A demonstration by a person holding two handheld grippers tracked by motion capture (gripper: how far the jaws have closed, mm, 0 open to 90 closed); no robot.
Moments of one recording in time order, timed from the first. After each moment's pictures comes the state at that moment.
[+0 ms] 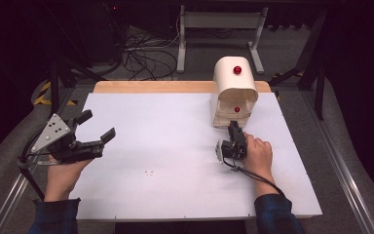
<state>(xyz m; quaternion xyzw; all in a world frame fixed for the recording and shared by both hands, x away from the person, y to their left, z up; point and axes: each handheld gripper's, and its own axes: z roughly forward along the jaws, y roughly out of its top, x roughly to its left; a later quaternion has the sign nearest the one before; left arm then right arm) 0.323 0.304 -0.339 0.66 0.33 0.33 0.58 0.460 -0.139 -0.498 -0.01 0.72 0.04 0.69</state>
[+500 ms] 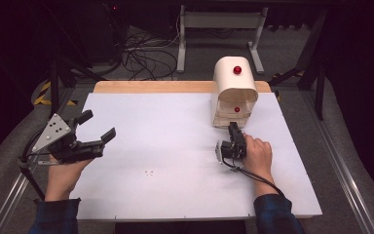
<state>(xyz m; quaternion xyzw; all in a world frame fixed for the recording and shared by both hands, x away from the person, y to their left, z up) 0.324 0.303 -0.340 0.66 0.33 0.33 0.58 0.461 -0.138 -0.501 -0.01 0.72 0.03 0.69</state>
